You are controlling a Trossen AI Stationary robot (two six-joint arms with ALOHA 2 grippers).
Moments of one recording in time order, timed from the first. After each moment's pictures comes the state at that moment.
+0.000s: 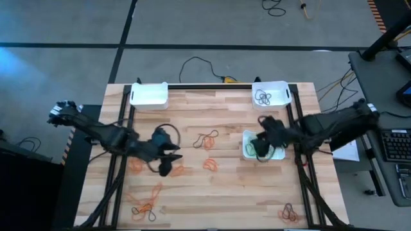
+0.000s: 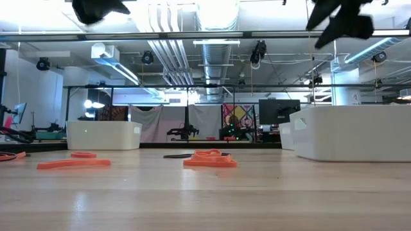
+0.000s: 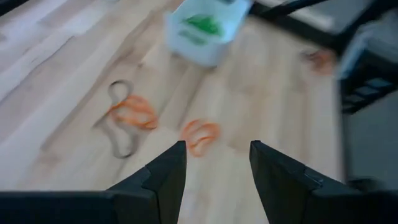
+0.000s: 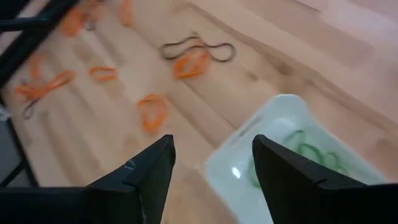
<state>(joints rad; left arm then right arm) -0.42 1.16 1.00 -0.56 -0.43 -0.69 0.30 1.08 1.05 -0.90 0.37 1.04</state>
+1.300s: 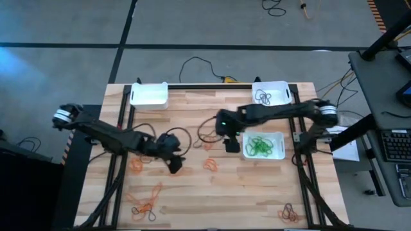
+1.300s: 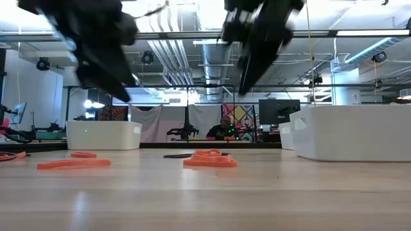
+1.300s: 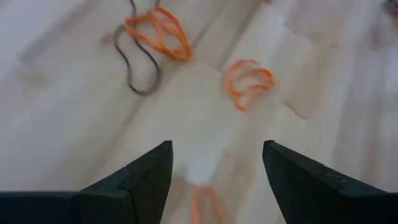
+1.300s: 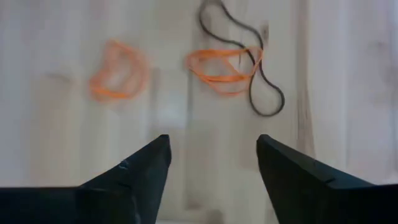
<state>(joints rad) -0.30 1.26 0.72 -0.33 -0.28 -0.81 -0.10 1.74 1.36 -0.77 -0.11 -0.13</state>
